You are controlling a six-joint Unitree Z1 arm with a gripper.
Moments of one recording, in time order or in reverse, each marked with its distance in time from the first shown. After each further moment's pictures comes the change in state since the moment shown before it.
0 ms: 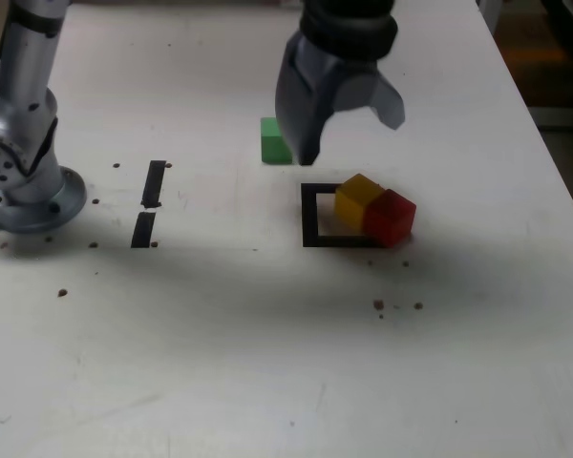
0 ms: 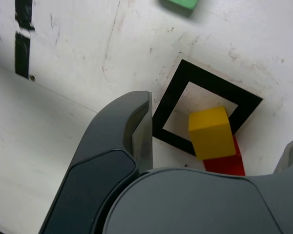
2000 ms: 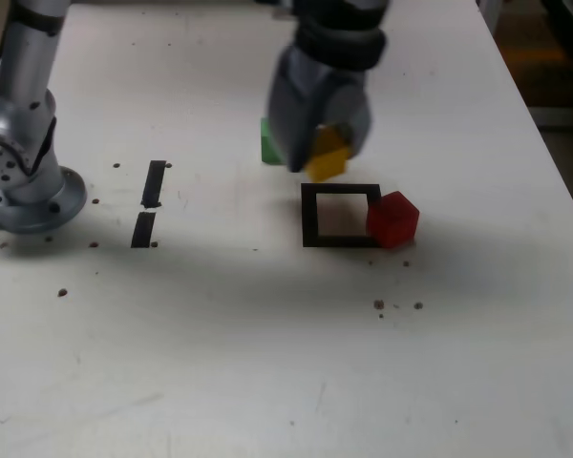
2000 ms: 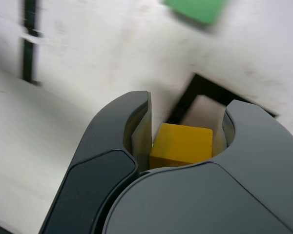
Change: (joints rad) arm 0.021 -0.067 0.132 -0.056 -0.022 0.063
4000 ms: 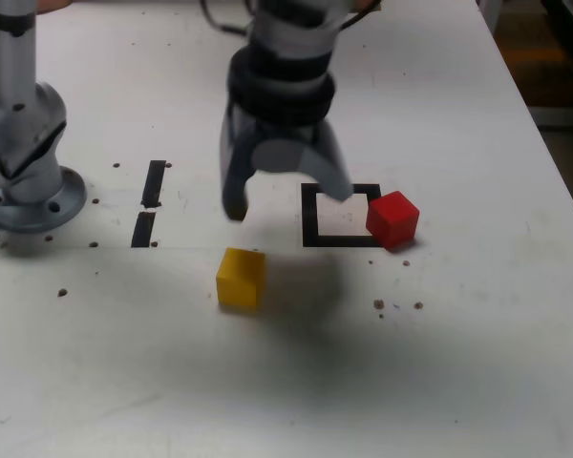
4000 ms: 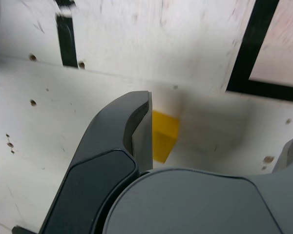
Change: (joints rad) arm -0.288 -0.067 0.082 -0.011 0.013 -0.006
